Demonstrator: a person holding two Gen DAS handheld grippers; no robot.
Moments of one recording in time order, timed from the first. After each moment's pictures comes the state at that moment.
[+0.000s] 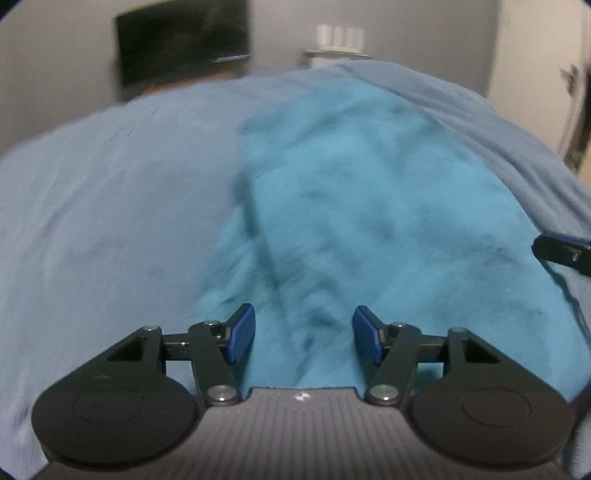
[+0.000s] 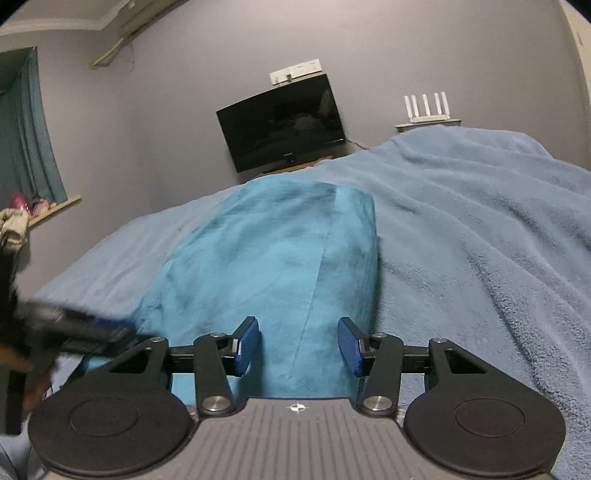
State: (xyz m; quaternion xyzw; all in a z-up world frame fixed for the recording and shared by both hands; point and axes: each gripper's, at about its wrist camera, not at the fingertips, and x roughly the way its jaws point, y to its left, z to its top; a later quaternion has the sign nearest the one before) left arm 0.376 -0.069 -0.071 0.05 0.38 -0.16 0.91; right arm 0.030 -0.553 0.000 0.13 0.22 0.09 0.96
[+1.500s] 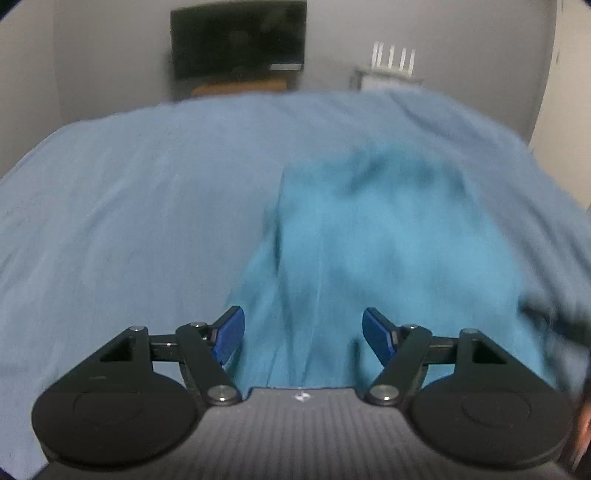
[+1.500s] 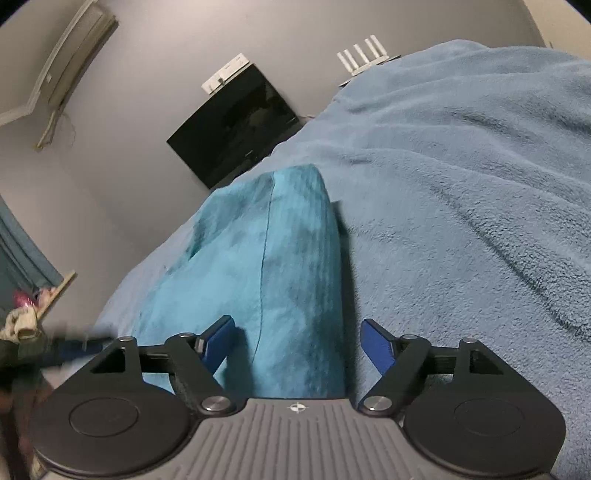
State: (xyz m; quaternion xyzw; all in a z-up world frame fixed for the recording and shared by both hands) left arm 0.363 -0.085 -0.055 0.03 0.38 -0.08 0.92; right arm 0.051 -0.593 -0.026 0.30 0.25 0.07 0.92
